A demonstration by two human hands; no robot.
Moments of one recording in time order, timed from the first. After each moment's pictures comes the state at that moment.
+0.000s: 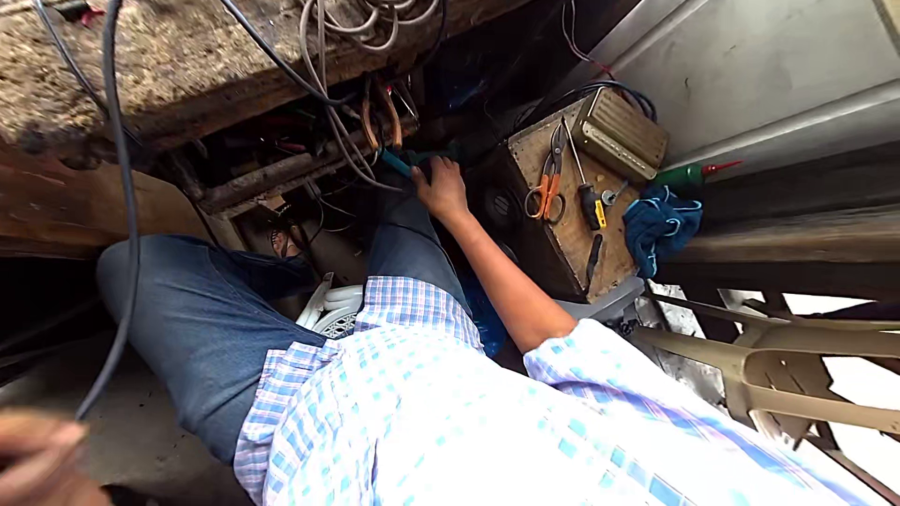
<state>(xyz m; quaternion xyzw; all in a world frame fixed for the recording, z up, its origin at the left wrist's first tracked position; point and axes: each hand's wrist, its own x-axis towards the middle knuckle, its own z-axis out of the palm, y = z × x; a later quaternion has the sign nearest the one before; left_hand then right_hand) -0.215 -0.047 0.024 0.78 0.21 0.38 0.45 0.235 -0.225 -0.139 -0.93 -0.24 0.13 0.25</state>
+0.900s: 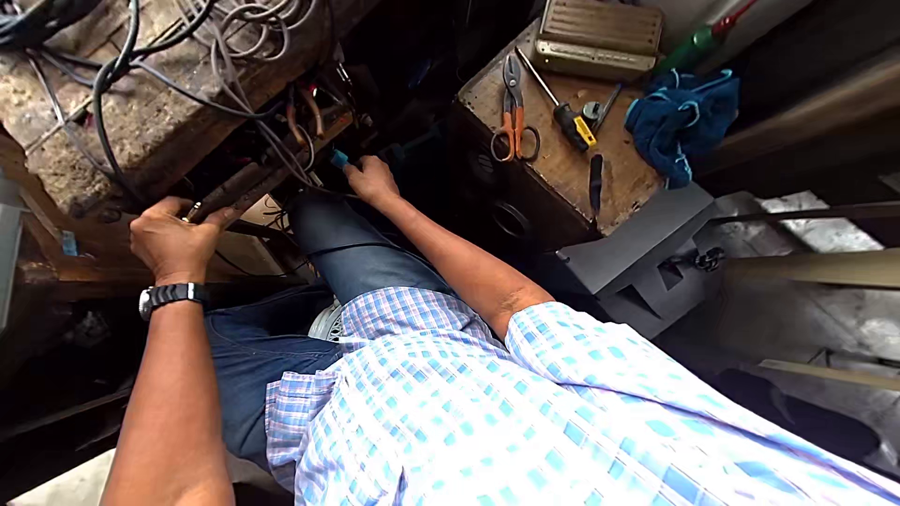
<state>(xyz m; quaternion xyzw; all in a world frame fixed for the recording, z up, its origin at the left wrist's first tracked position) -0.010 0.038 -0.036 0.92 0.37 0.09 0.07 0.192 -0.193 -0.138 -0.83 -0.15 0.24 0.48</state>
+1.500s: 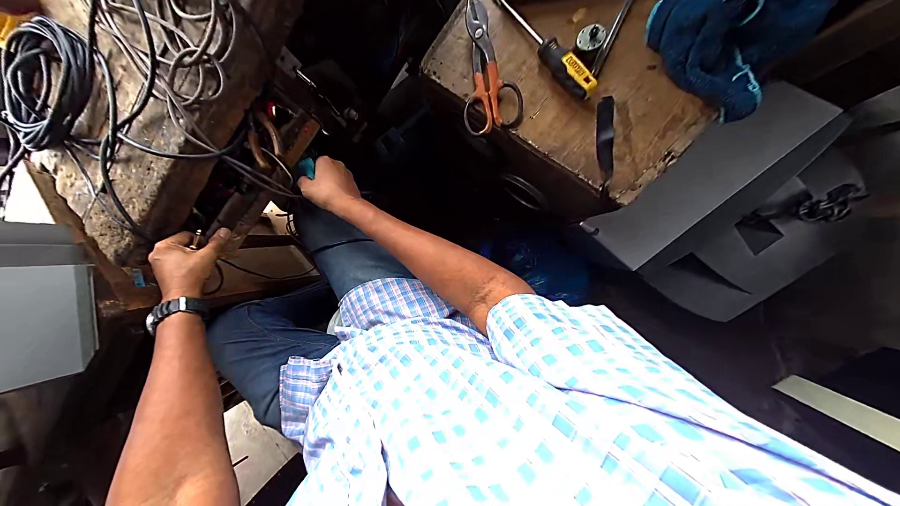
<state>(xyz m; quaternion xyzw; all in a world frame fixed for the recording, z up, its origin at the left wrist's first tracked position) 0.002 0.040 -0.020 0.93 0.37 0.01 0.05 0.188 -0.186 -0.110 -0.77 -0.15 0.29 0.55</state>
